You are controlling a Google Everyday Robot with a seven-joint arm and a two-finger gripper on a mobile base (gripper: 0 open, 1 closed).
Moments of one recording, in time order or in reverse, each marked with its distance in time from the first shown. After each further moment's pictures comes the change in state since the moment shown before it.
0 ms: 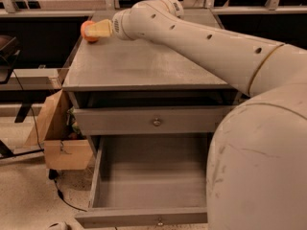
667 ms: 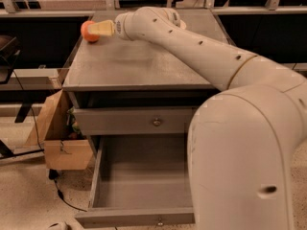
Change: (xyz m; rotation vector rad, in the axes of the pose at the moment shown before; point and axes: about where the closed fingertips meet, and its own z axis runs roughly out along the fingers) arm -0.004 -0.023 0.051 -0.039 -0.051 0.034
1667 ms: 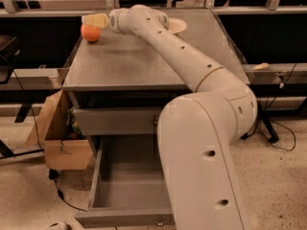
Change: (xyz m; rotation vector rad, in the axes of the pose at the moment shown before) arm -0.029 -0.009 0.069 -0.070 -0.087 0.037
